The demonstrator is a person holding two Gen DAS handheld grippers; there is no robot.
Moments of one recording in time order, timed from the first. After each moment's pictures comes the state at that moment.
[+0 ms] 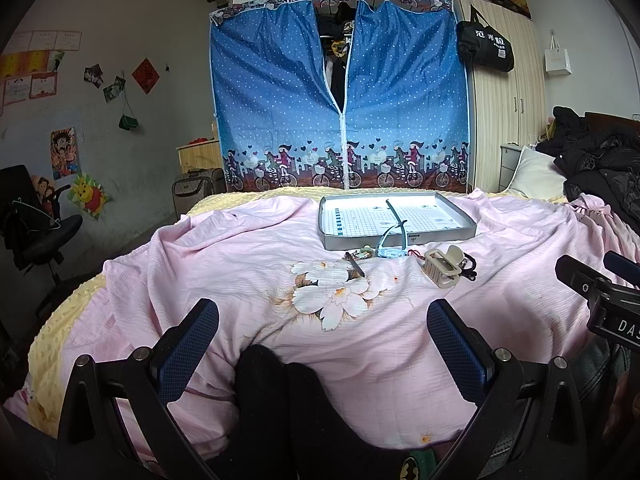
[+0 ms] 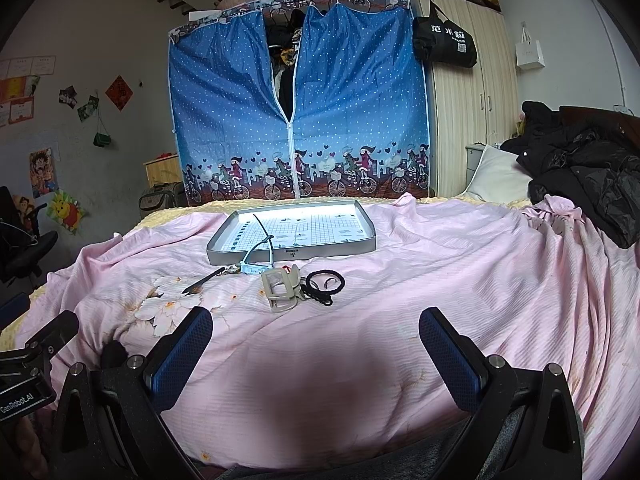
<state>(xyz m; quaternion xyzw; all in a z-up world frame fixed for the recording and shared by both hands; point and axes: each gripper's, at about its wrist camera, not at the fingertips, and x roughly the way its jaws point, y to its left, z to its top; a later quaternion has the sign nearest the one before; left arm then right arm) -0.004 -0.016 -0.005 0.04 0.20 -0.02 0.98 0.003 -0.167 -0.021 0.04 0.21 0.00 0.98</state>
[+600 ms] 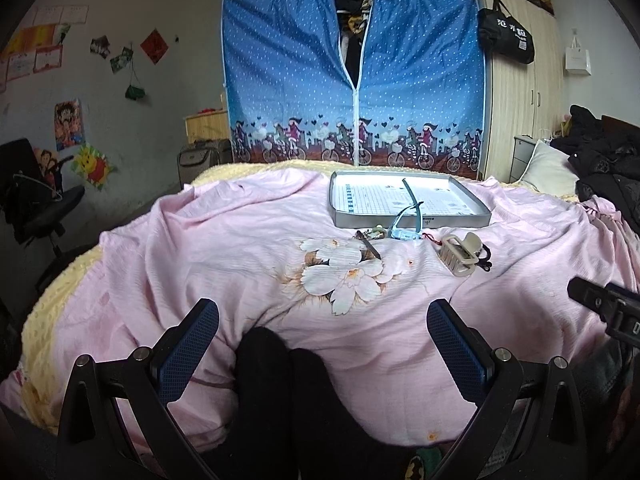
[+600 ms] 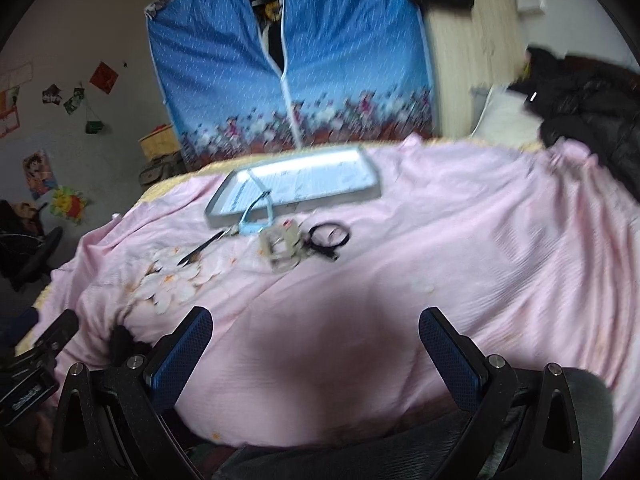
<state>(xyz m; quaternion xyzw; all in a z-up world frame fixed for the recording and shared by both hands) 0.023 0.001 -0.017 0.01 0.26 -0.01 0.97 0.030 -0.179 -0.041 0.10 0.31 0.03 0.94</state>
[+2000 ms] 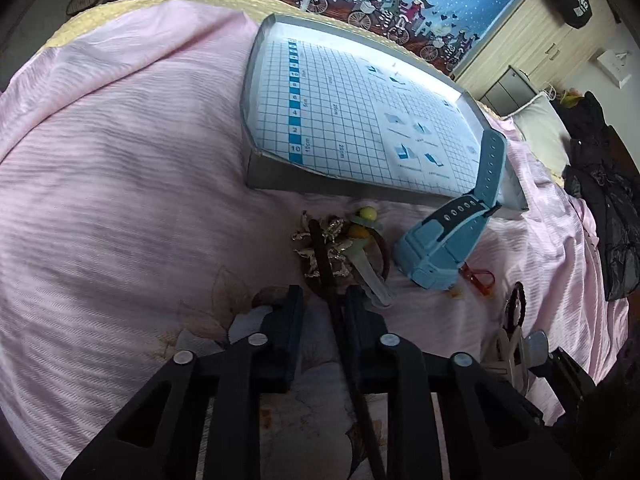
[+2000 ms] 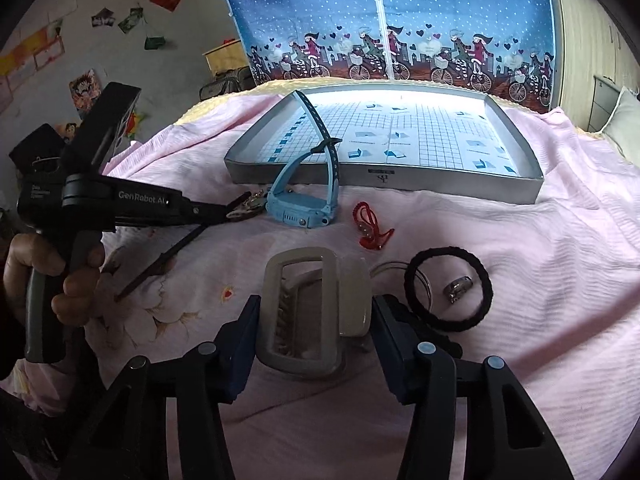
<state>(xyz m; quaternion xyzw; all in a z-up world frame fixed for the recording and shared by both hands) 0.334 0.035 -0.078 -0.10 0.55 -0.17 0.81 0.228 -0.148 -0.107 0.02 0.42 0.19 0.89</state>
